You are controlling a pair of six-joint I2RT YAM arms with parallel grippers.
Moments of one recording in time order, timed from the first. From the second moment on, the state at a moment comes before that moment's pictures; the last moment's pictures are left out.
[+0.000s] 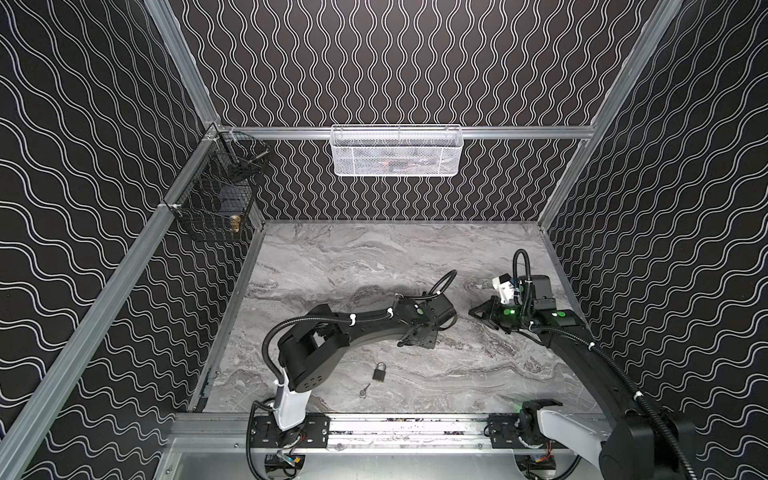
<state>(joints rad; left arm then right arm) -1.04 1.91 1.36 -0.70 -0.22 -0.71 0.13 1.09 0.73 -0.54 -0.62 0.58</state>
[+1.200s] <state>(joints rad) -0.99 1.51 1.18 -0.48 -0.41 -0.94 0.75 1.07 0.47 0.11 -0.40 1.05</state>
